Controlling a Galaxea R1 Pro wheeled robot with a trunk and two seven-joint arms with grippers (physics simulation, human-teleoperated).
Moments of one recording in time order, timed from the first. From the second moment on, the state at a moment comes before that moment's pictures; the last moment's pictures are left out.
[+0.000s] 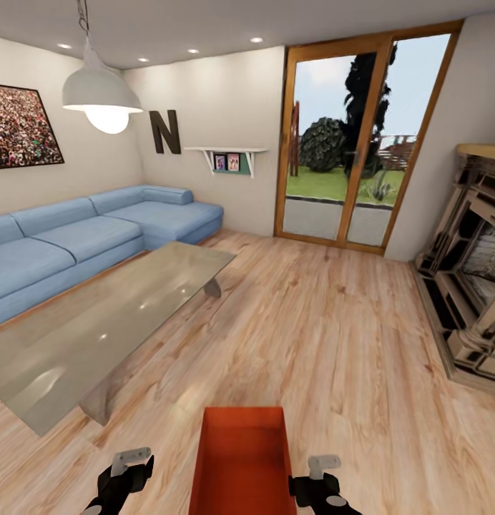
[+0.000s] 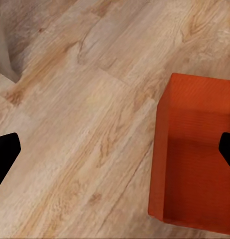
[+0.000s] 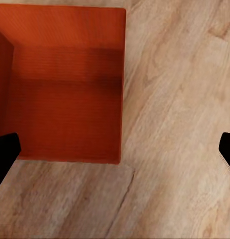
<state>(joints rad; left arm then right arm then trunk) -0.43 0.07 0.22 -0.22 -0.04 -0.31 -0.04 -0.53 0.12 0.06 -0.05 0.01 -0.17 -0.10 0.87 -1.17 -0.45</state>
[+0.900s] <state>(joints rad) -0.43 0.07 0.22 -0.22 -0.04 -0.31 -0.04 -0.53 0.12 0.06 -0.05 0.01 -0.17 -0.10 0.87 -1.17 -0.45</state>
